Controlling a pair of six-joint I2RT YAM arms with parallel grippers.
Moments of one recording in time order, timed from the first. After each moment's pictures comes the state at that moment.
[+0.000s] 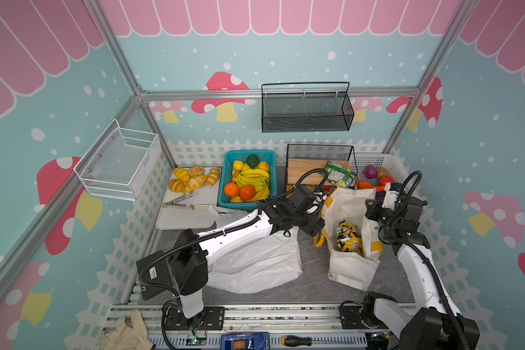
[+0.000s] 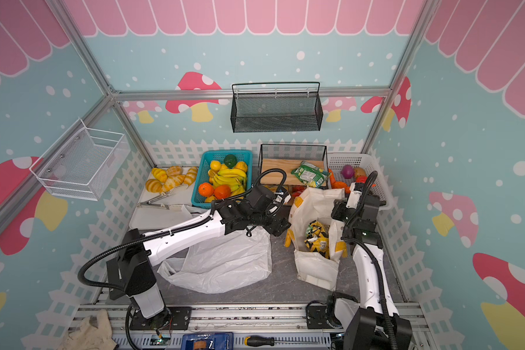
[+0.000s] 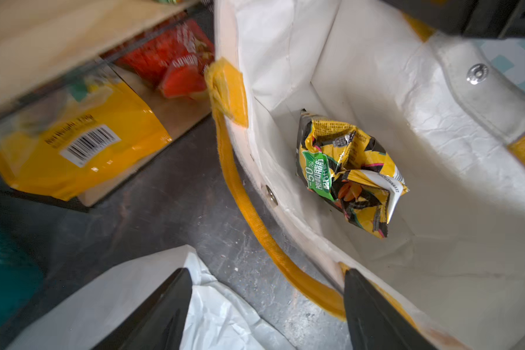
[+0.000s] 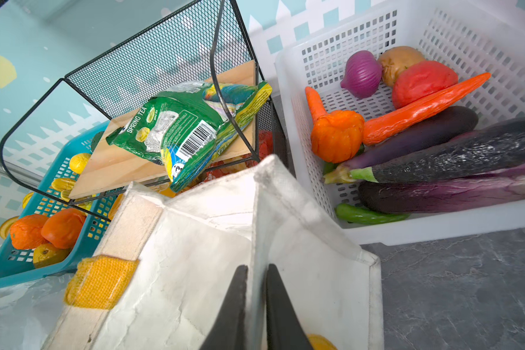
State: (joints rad) left arm -0.94 1.84 1.62 -0.56 0.10 -0.21; right arm -0.25 1.04 0.75 -0.19 -0.35 0.23
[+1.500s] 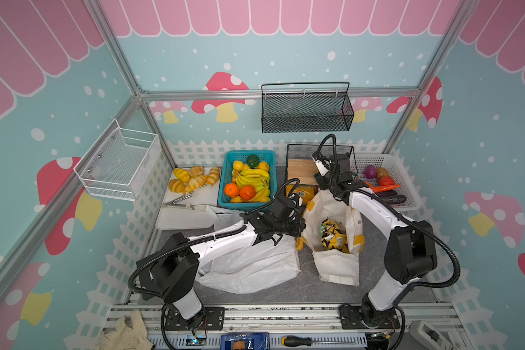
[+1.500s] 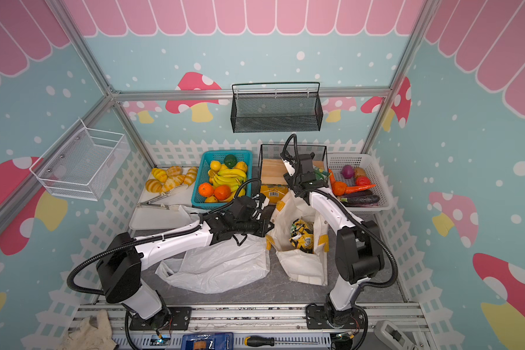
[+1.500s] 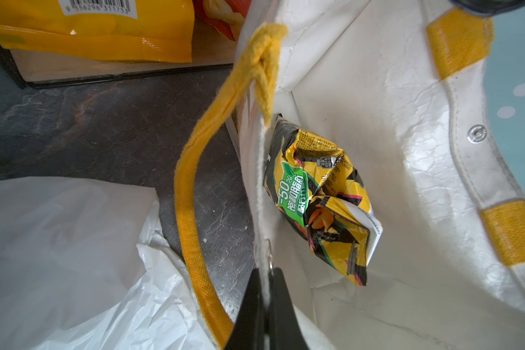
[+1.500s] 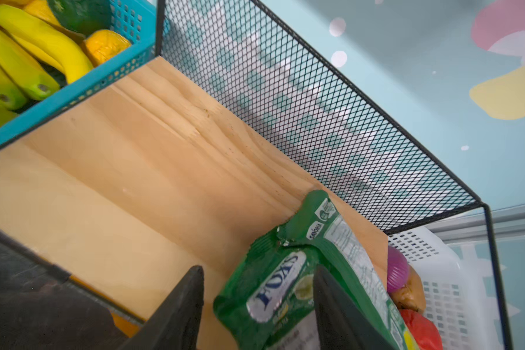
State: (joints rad) left arm -0.86 1.67 1.21 -0.23 0.19 -0.60; right arm 0.29 1.74 1.41 -0.20 0.19 -0.46
